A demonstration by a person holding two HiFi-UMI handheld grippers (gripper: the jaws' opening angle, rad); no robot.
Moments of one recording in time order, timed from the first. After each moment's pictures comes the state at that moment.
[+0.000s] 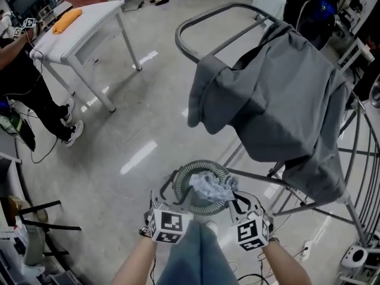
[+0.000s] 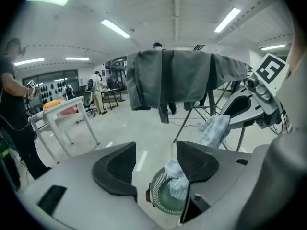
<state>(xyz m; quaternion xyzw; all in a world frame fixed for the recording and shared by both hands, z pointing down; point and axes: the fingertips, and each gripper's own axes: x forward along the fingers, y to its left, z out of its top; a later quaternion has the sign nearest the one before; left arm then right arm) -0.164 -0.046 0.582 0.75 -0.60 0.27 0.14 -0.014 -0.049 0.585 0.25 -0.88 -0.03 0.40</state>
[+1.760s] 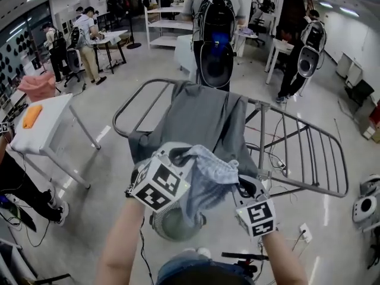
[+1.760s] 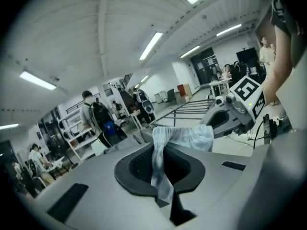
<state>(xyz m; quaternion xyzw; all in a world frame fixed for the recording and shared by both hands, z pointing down) 0.066 -0.109 0.188 0.91 -0.28 0.27 -0.15 0.168 -0.053 0.266 0.53 -0.83 -0.02 0.20</state>
